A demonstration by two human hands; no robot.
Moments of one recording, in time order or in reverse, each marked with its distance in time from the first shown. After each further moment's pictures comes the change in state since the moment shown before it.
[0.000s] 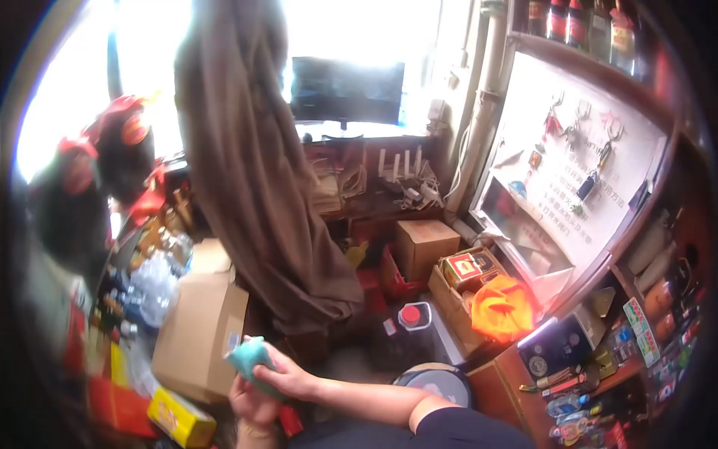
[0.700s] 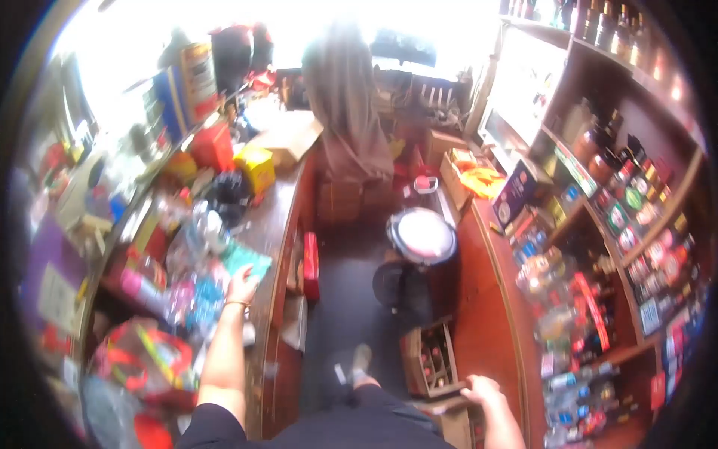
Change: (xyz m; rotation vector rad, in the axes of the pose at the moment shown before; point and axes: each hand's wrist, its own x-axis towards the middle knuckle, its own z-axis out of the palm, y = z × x) left_hand -0.574 0.064 -0.235 2.001 0.324 0.568; right_hand -0.919 -0.161 0.092 -1.487 -0.064 1.222
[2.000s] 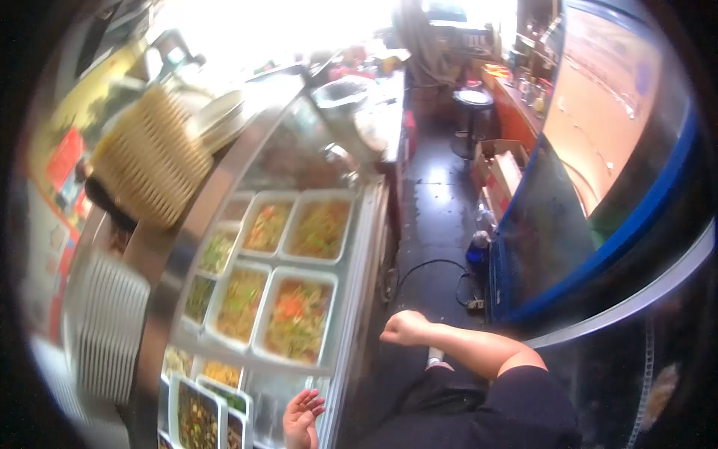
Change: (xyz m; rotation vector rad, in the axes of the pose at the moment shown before) left_hand -1.514 0.027 -0.591 -1.021 0.108 -0.362; right_hand -0.920 -0.176 0.683 0.167 -0.102 -1.090
